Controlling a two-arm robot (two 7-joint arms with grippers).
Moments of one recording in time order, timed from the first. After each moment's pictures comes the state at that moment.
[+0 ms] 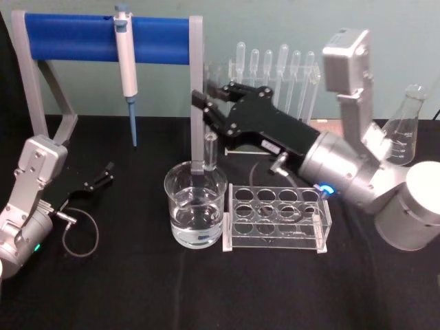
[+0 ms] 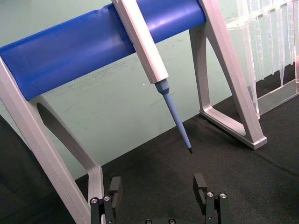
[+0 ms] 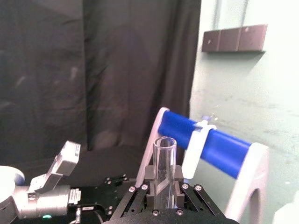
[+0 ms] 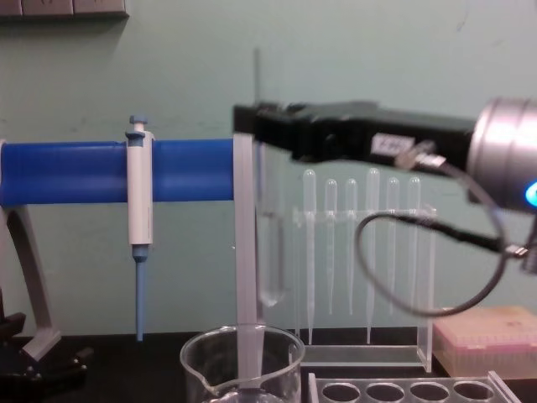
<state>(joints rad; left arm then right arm) -0.20 0.60 0.45 -1.41 -0.25 -0.12 0.03 0.35 0.38 -0.47 -1.74 0.41 0.08 0.46</state>
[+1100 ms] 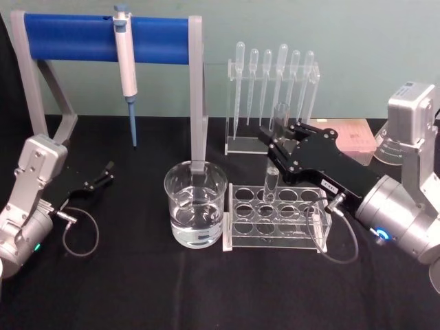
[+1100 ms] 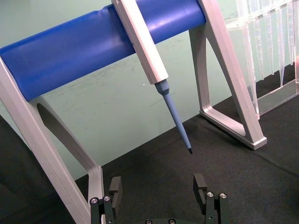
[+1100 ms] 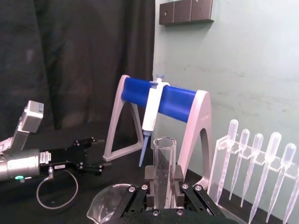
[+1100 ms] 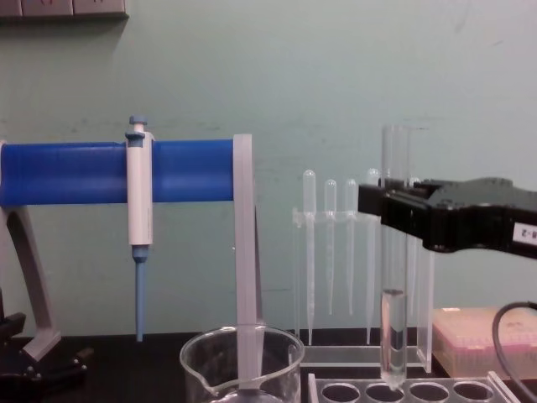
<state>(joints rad) -0.20 0.60 0.45 -1.41 -0.25 -0.12 0.03 0.12 0.50 -0.34 -1.83 0.42 0.05 0.37</state>
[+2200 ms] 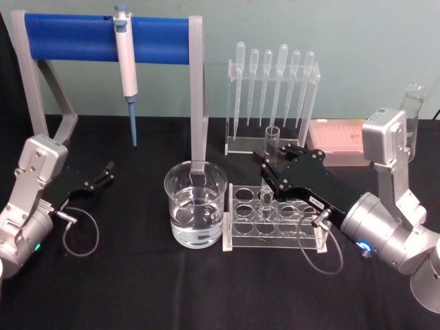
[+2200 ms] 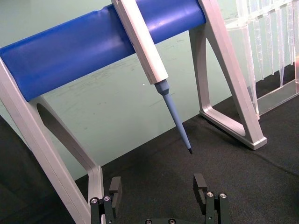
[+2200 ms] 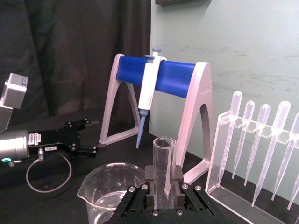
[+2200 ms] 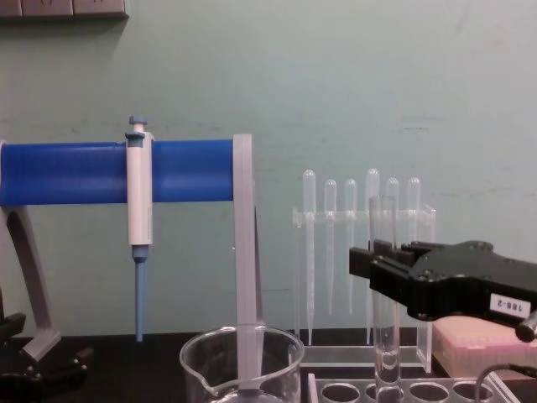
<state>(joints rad) -0.20 0.60 0.45 -1.41 -0.25 -0.12 0.03 0.13 0.44 -0.36 -1.70 0.37 0.01 0.39</state>
